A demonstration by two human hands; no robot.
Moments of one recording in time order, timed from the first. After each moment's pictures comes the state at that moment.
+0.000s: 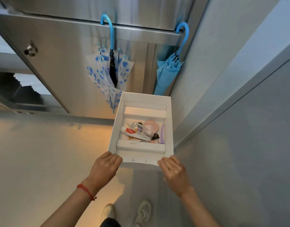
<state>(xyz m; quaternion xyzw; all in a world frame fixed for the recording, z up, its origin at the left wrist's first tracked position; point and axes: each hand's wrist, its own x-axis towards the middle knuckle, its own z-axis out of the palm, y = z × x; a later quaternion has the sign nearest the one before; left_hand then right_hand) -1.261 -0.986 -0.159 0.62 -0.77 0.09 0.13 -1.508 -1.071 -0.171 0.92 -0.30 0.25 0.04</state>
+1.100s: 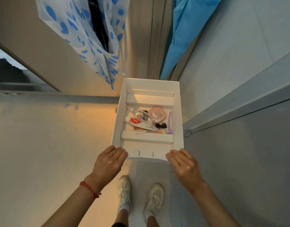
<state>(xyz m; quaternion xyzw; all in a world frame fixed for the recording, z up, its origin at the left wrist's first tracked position) -1.234 -1.032 -0.314 0.60 -0.79 0.03 0.13 -1.487 -1.115 -0.332 0.93 -0.29 0.24 0.01</state>
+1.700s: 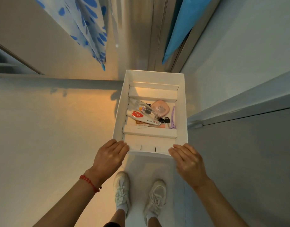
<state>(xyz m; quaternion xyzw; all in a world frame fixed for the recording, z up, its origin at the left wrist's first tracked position) -1.227 -1.058 -0.441 0.59 -0.79 0.01 0.14 -1.481 -1.134 -0.452 0.93 -0.30 0.22 0.00</state>
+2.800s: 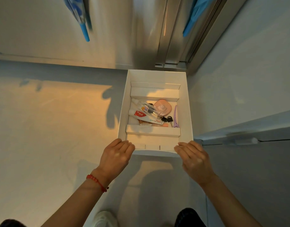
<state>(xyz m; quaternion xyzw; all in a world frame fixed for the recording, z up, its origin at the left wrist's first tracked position) -1.214 -1.115 -0.724 0.61 -0.77 0.06 0.15 -1.460 -1.207 -0.736 0.94 -0.26 0.23 0.01</state>
